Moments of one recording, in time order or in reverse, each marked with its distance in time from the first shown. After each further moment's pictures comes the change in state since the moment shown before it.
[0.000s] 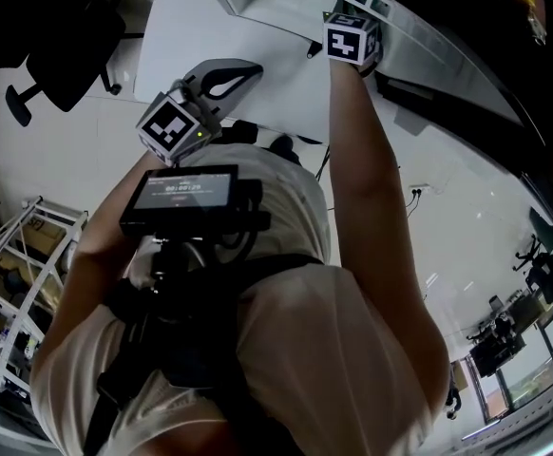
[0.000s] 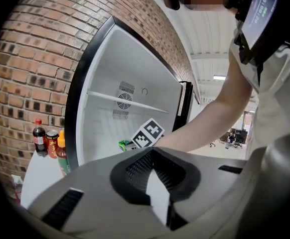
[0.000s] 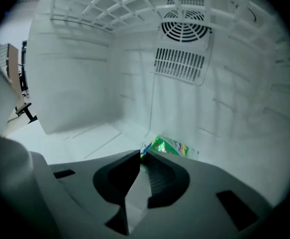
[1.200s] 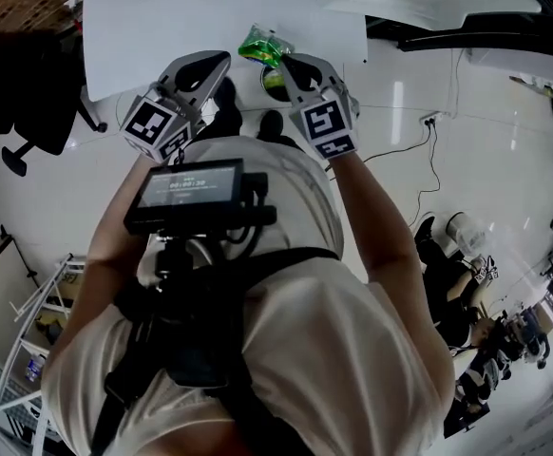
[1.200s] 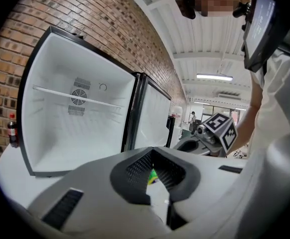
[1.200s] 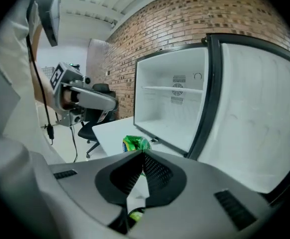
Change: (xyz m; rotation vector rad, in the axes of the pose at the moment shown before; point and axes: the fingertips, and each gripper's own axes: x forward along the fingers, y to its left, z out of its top) left arm 0.018 -0.187 -0.055 0.090 -0.019 -0.117; right arm -0.355 0.065 -0.177 -0.045 -0.245 0.309
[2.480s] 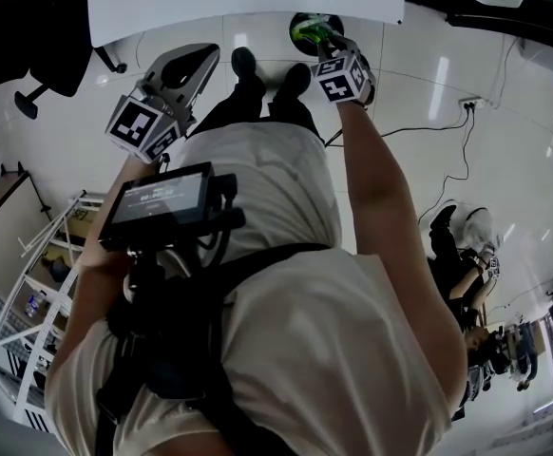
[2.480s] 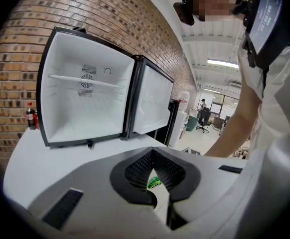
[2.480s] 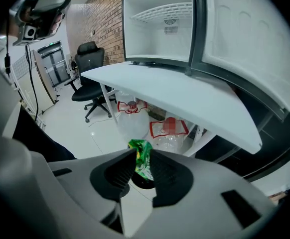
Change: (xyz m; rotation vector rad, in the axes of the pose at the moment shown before) left arm -0.054 -0.036 -0.060 -0.053 0.193 0.108; right arm 0.058 0.015 -0.265 0.094 0.463 -0.007
